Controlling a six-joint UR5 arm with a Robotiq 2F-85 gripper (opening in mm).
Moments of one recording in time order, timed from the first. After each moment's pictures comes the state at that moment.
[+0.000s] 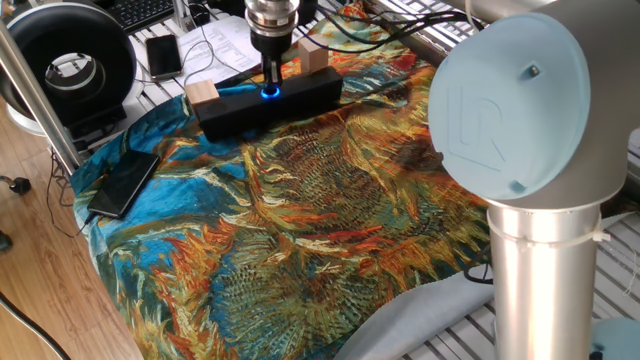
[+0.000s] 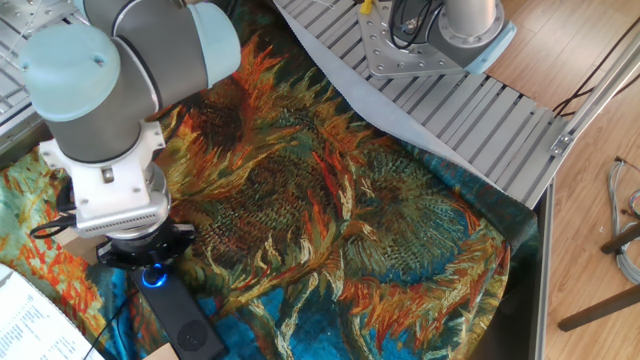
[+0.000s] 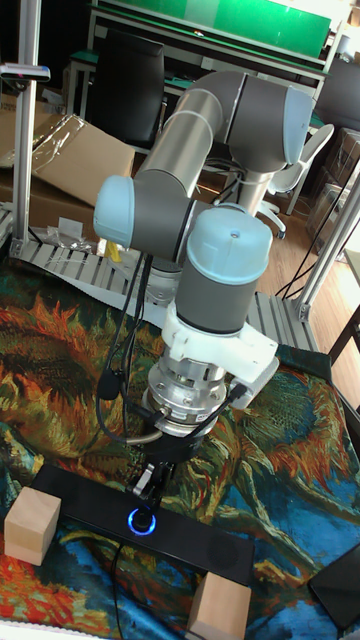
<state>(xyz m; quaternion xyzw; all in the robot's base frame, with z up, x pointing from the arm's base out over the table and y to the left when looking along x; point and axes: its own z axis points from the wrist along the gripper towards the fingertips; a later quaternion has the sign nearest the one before) 0.729 0.005 0.071 -0.48 0.87 -0.03 0.05</state>
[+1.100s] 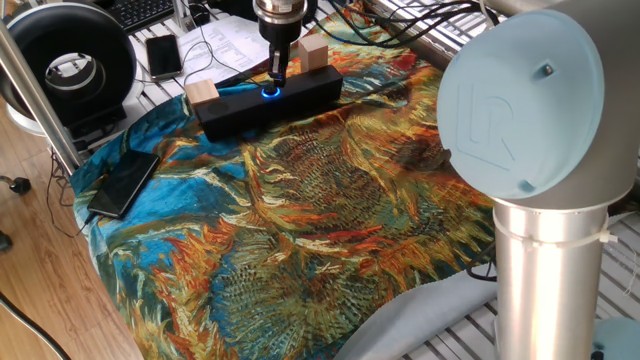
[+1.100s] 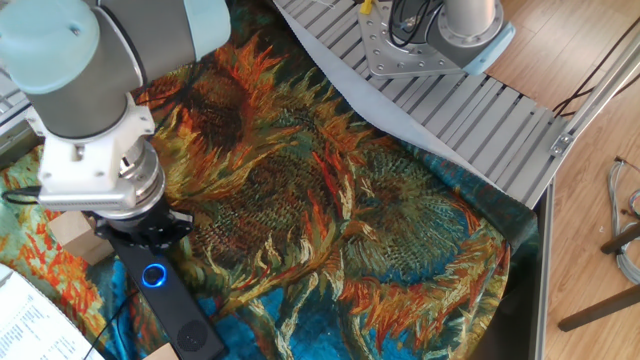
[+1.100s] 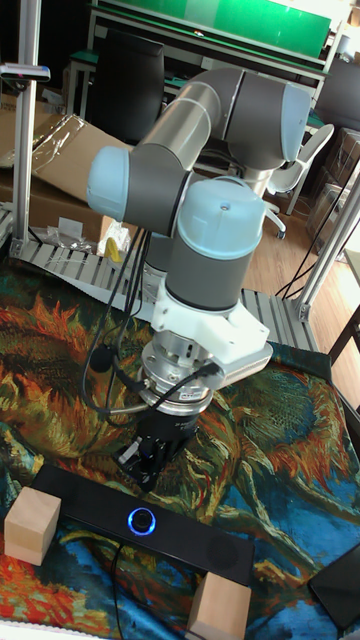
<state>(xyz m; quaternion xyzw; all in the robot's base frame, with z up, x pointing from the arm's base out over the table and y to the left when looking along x) 0.713 -0.005 0.092 -0.35 0.94 0.00 0.04</state>
